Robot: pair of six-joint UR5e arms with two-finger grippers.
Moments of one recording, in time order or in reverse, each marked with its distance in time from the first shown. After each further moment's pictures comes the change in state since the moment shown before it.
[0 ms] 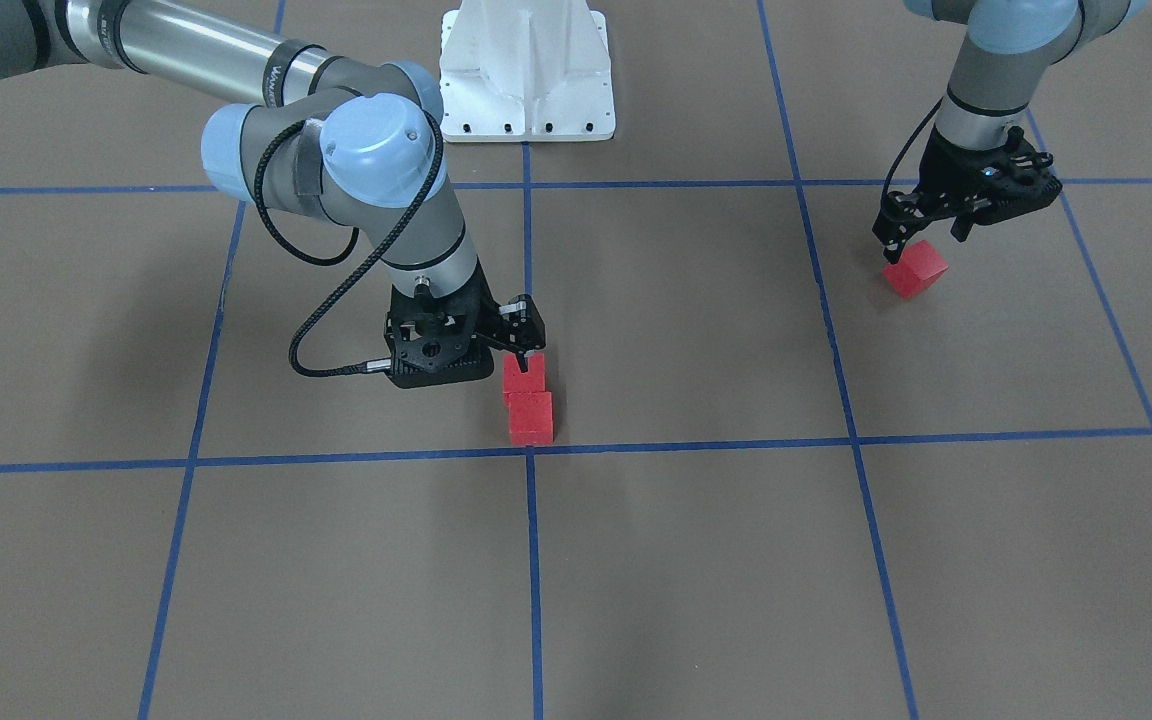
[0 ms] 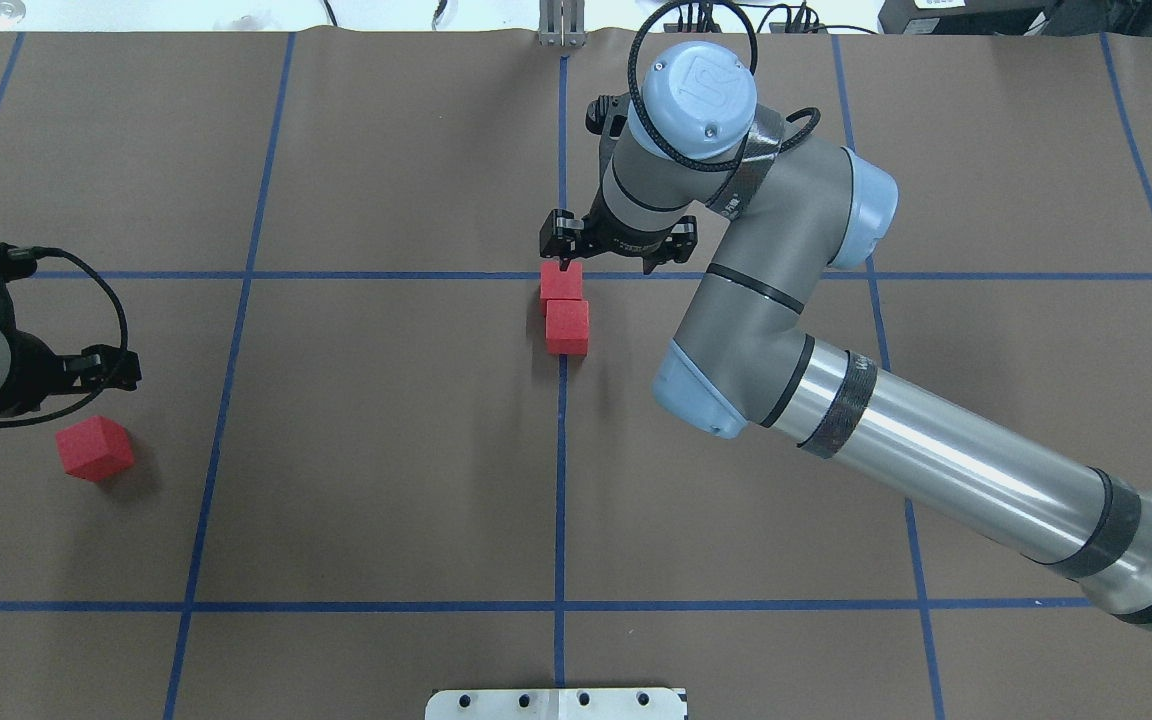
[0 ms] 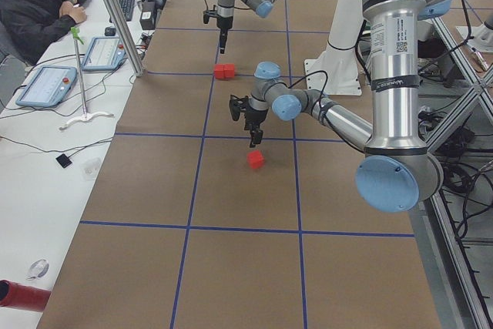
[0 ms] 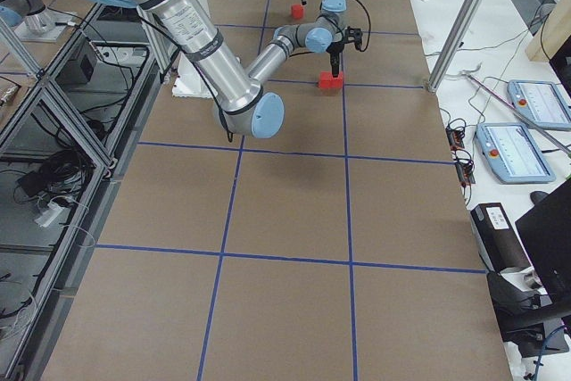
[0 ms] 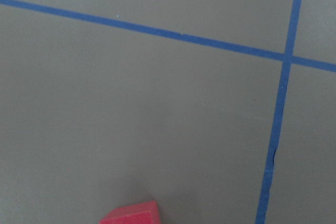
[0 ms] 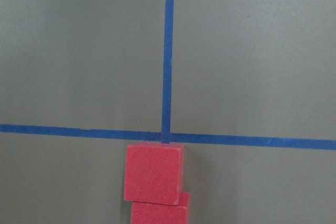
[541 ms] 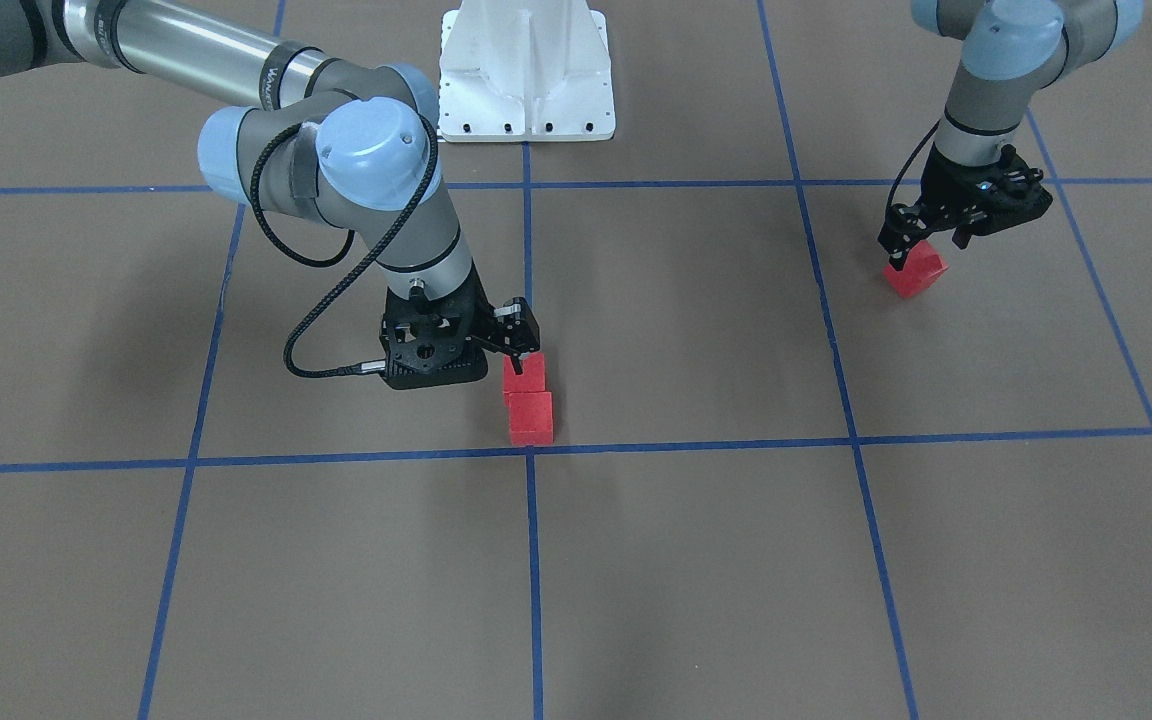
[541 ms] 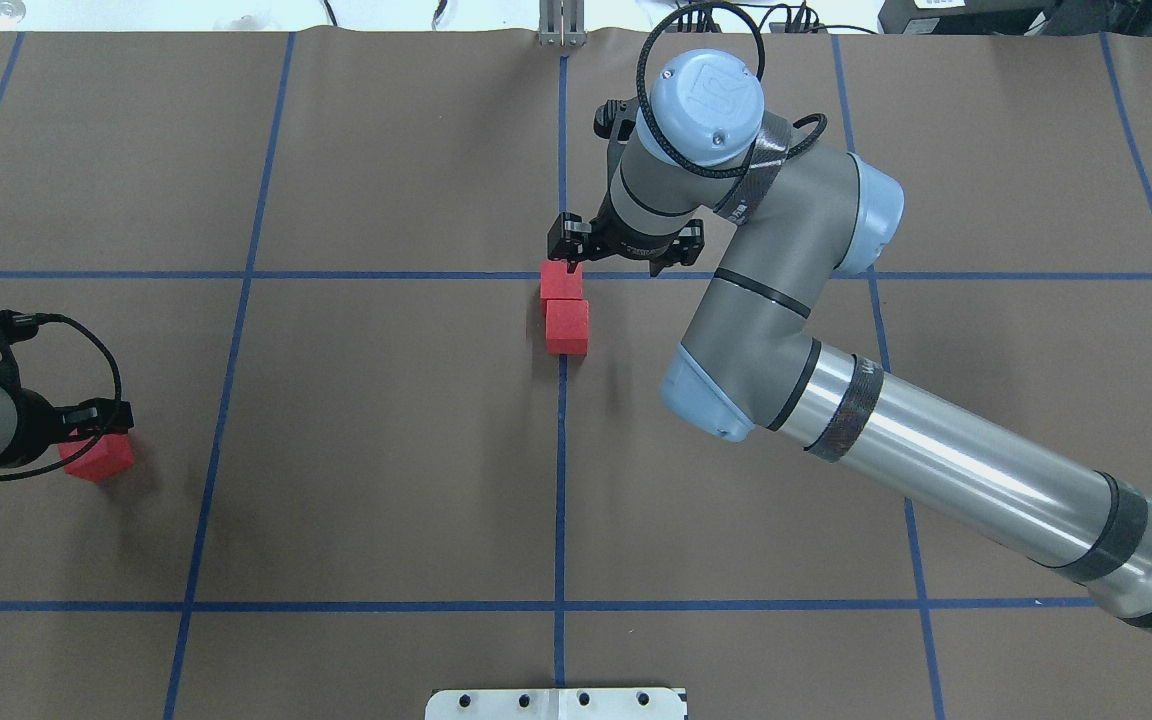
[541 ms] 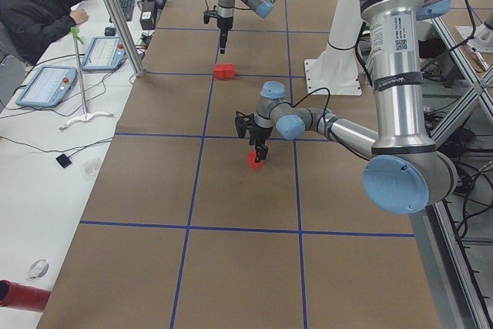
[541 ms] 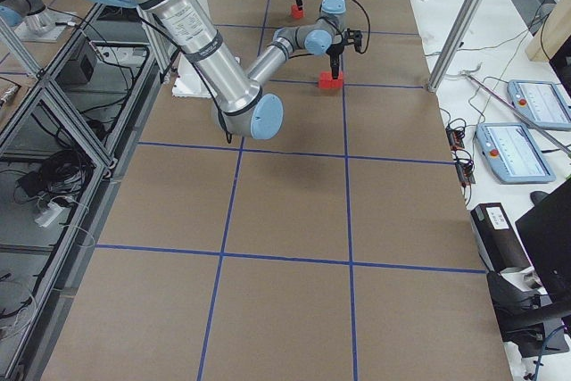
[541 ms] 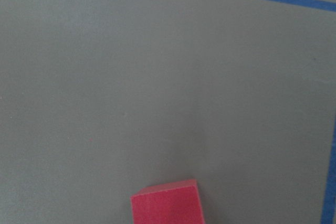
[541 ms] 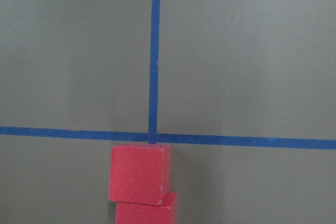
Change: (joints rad) left arm 0.042 0.052 0.114 -0.186 0.029 -0.039; right arm -0.002 -0.009 0.000 0.005 -0.008 0.003
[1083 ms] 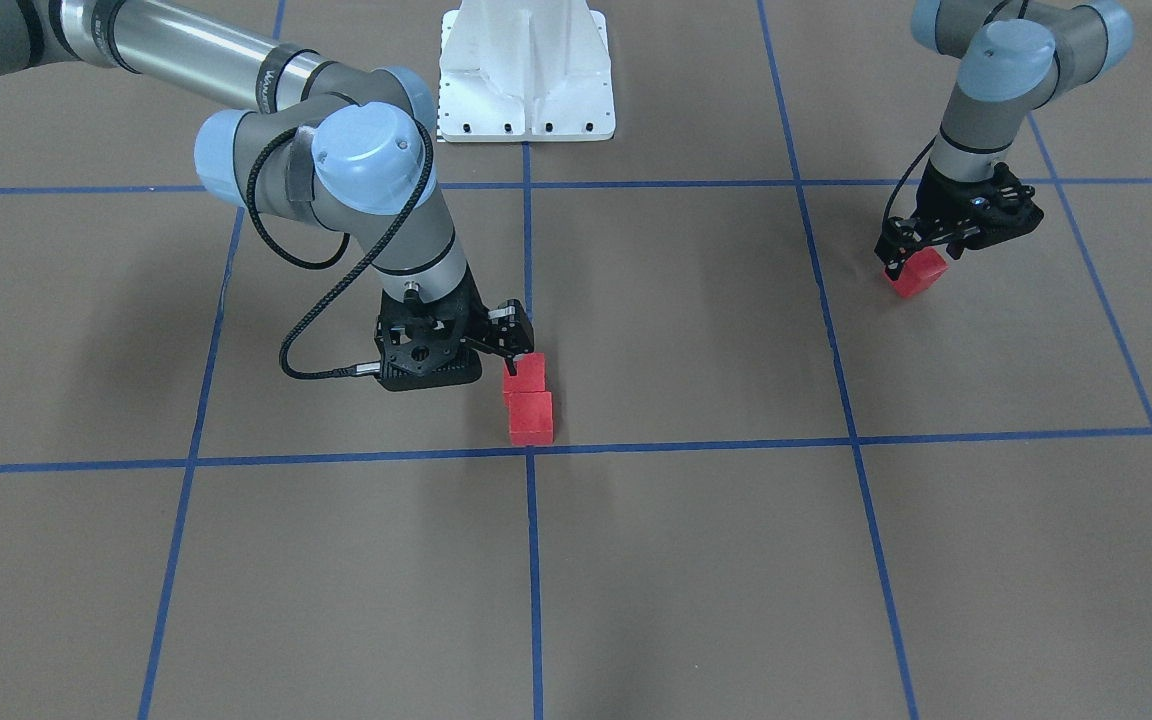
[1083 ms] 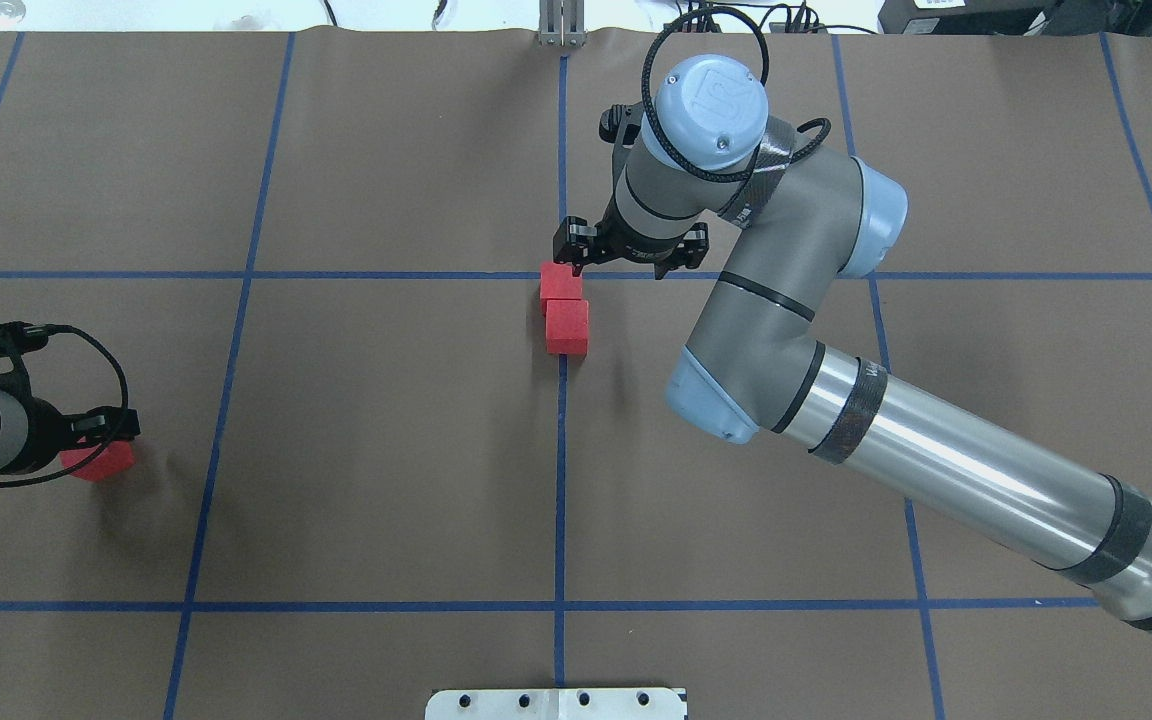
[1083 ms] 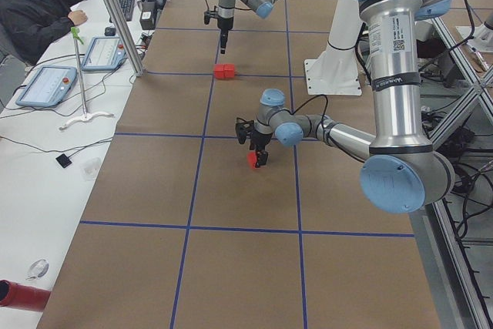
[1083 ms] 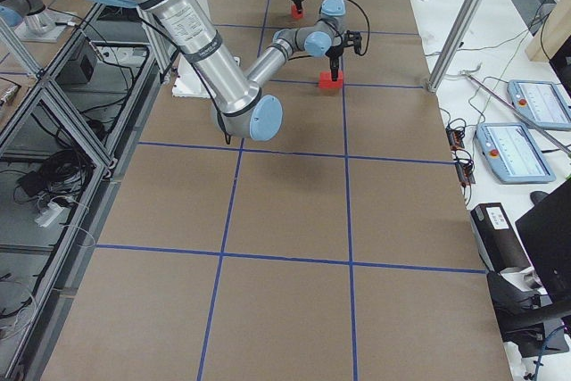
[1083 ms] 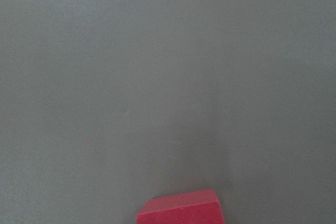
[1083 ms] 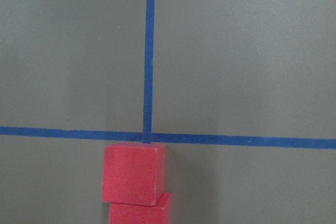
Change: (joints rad) left arm 0.017 -0.013 0.058 -0.039 0.000 -0.014; right arm 0.000 -0.010 0.001 0.001 0.000 -0.001
